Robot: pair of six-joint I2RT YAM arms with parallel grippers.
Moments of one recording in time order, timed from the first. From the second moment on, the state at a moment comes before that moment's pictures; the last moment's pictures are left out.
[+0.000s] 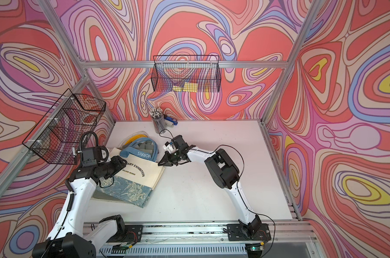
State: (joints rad) left arm 0.24 1.02 0.89 -0.77 0.24 -0.46; right arm 0.69 2.32 1.68 -0.15 -0.86 0.76
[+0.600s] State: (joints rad) left arm 0.24 1.08 0.85 -0.80 0.22 -0.43; right arm 0.67 2.51 2.16 -0.46 -0.79 0.53
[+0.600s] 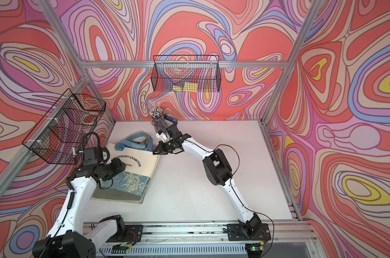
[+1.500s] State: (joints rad) left arm 0.07 1.14 0.65 -0.54 0.27 -0.60; right arm 0.65 2.02 1.70 -0.41 -0.42 0.13
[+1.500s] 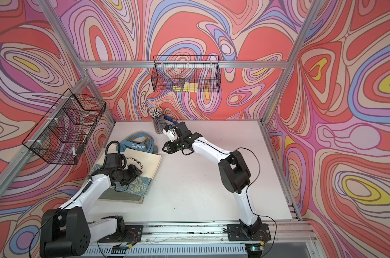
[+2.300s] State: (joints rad) left arm 0.07 0.98 0.60 -0.59 0.06 -0.44; right arm 0.44 1.36 0.95 -0.29 -0.07 0.02
